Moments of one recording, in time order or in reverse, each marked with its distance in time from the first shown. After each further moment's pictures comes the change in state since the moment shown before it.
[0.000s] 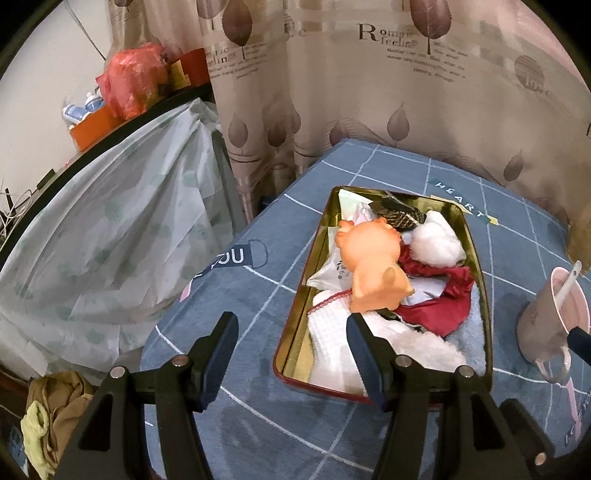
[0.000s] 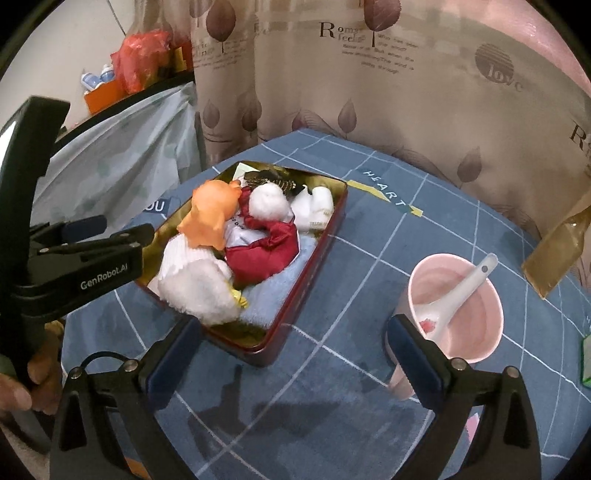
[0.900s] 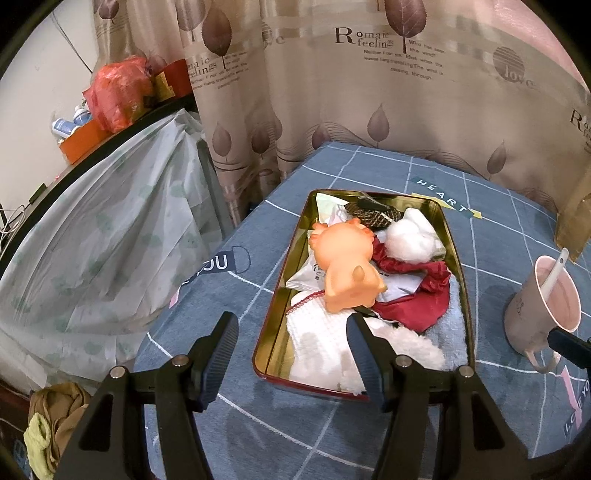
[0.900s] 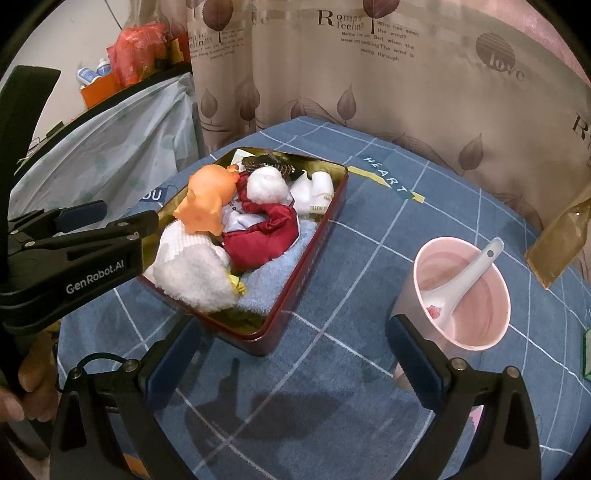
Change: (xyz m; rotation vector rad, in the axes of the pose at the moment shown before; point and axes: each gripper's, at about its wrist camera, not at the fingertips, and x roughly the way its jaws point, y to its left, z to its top) left arm -0.011 -0.017 -0.003 0.043 -0.016 -0.023; right arm 0.006 0.001 -0.005 0.014 0.036 -0.004
